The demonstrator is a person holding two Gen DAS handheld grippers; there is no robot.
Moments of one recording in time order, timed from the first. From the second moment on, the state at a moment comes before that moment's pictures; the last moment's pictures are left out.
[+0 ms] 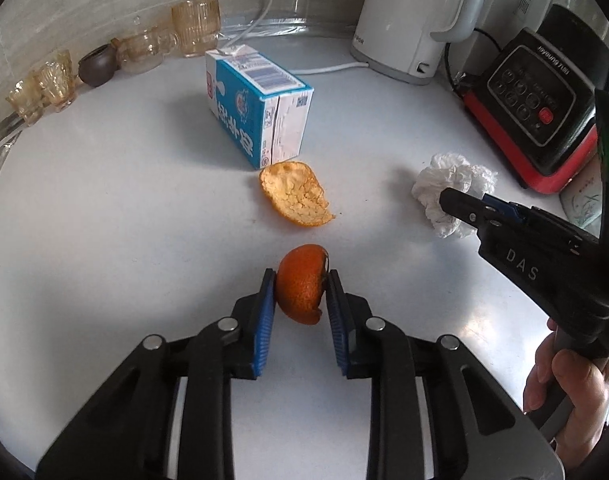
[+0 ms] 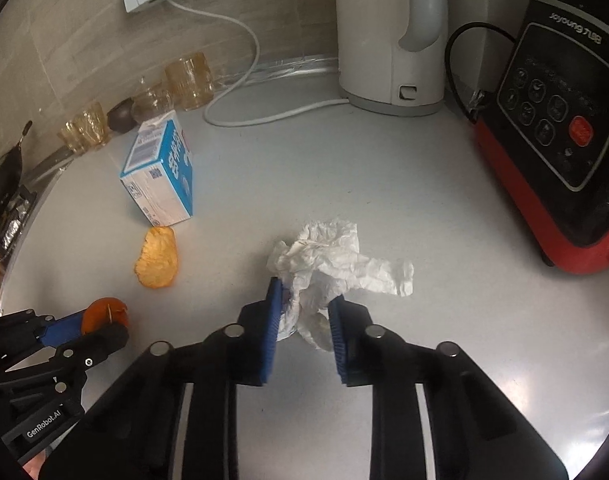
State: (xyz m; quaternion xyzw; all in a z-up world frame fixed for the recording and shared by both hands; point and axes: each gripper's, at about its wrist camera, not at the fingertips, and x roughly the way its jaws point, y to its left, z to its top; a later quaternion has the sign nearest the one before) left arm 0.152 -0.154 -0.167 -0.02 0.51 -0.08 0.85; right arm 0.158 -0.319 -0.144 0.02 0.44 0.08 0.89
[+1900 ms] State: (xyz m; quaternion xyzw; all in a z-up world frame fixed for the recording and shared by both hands) left arm -0.166 0.013 -0.146 0.05 0.53 -0.17 0.83; right arm -0.214 -0.127 -0.115 0.06 0.47 0.04 0.88
